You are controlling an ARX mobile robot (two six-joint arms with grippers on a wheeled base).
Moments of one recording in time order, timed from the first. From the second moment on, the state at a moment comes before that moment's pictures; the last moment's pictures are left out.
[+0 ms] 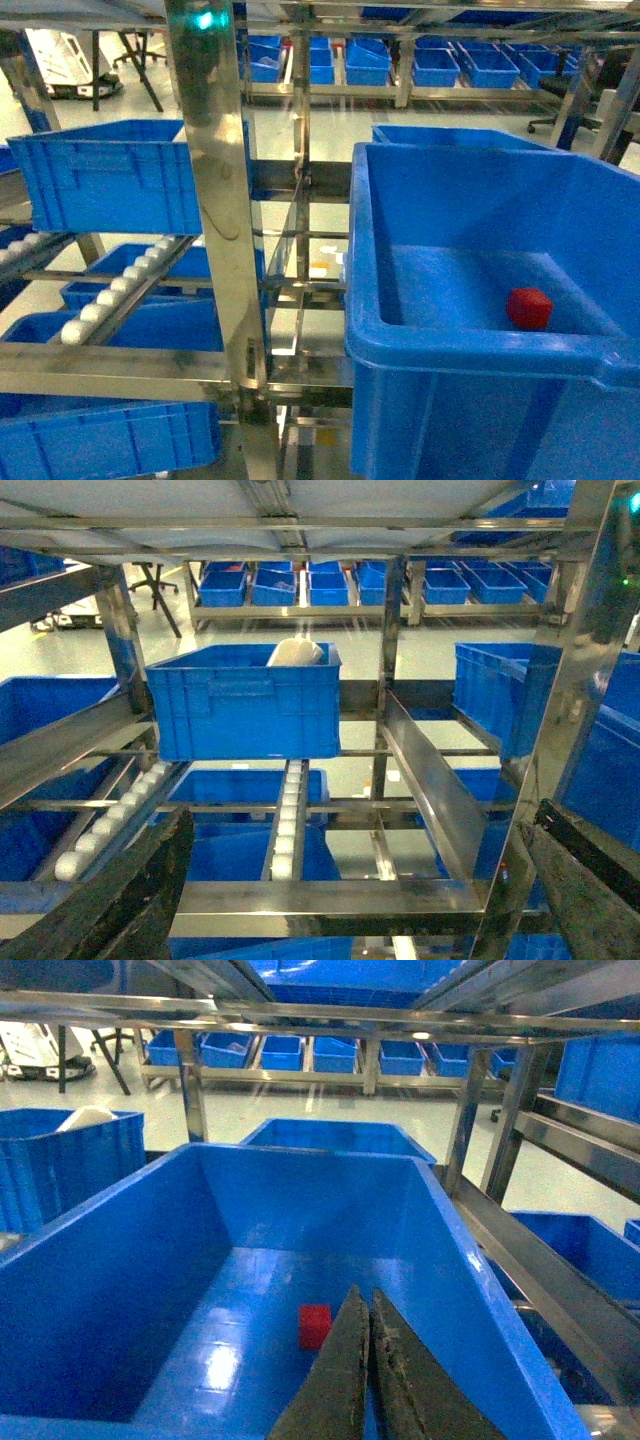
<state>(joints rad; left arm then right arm) 0.00 0.01 0.01 0.00 0.00 0.00 -0.01 0.61 0.13 0.48 0.00 -0.01</state>
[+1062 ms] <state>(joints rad) 0.00 0.01 0.01 0.00 0.00 0.00 0.00 0.18 0.01 0.19 0.00 -0.01</state>
